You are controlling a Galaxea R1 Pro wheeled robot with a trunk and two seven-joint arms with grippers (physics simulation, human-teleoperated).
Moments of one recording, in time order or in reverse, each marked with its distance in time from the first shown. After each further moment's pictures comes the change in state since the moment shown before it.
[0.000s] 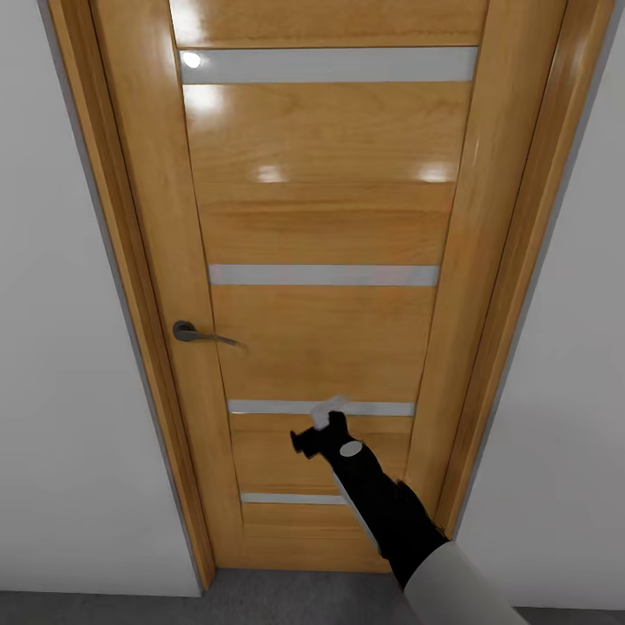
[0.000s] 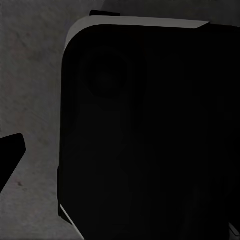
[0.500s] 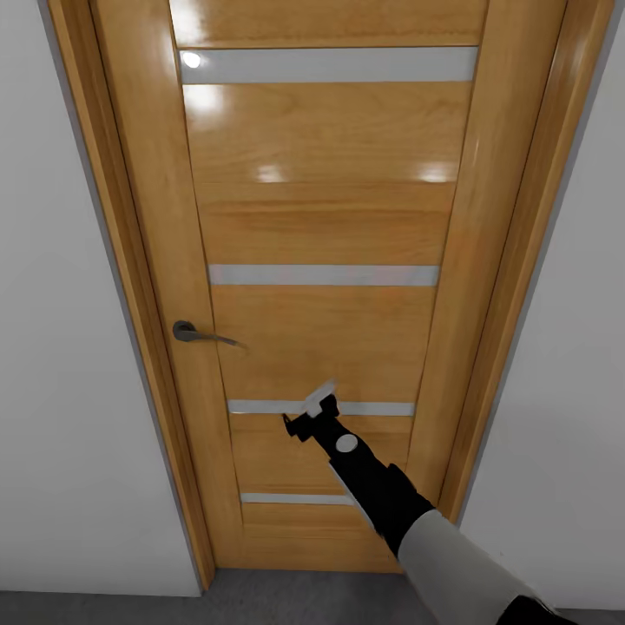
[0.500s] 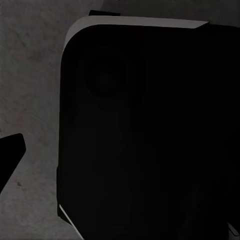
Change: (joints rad) left arm 0.000 -0.001 0.000 0.000 0.000 0.000 0.000; right arm -0.123 0.000 0.072 0.229 -0.010 -0.313 -0.004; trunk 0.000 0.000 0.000
